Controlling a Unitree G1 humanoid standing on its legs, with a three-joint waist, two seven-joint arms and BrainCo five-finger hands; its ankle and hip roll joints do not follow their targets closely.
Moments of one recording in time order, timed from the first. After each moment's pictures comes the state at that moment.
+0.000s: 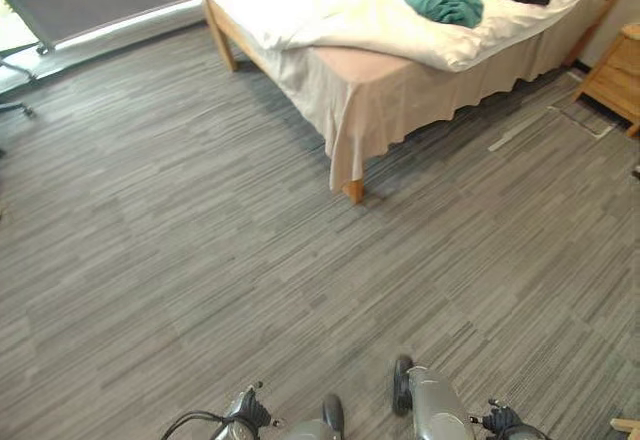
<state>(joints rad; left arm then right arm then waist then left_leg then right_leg) -0.07 0.25 -0.37 1.28 0.28 -0.08 0.15 0.00 -0.23 0.17 1.20 0.09 -0.04 -0.13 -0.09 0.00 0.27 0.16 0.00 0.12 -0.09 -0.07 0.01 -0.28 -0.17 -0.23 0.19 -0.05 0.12</state>
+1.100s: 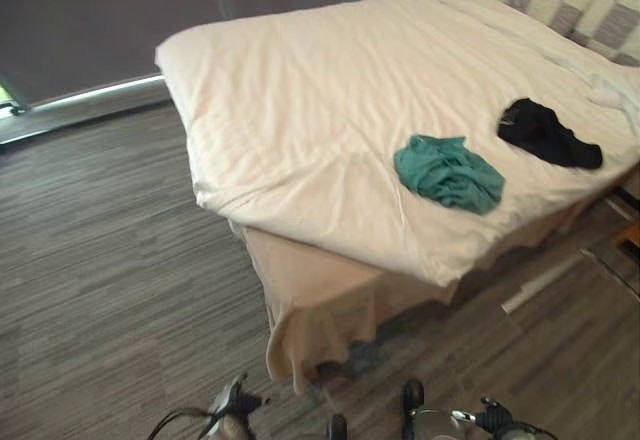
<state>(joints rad) -0.11 0.27 -0.35 1.34 0.24 -0.09 0.22 -0.05 -0.25 0.32 1.26 -0.04 -0.05 -0.17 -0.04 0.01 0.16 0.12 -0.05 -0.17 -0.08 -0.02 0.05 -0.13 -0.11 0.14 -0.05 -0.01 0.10</state>
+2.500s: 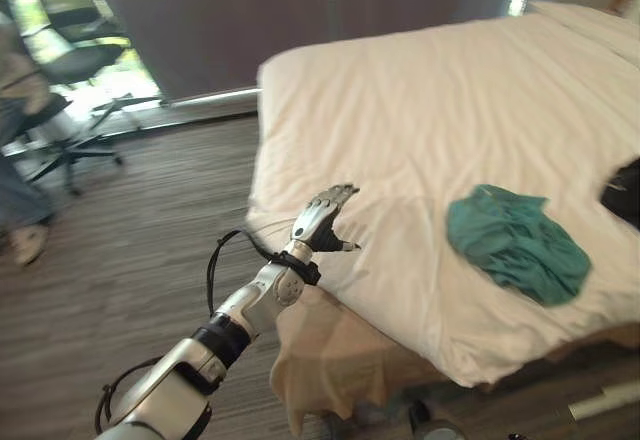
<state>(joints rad) -0.52 0.47 -0.65 0.49 0.49 -0.18 0.27 0.05 -0.30 0.19 1.28 0.04 -0.04 -0.13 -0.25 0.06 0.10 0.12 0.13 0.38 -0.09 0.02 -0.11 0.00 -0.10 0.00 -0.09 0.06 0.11</state>
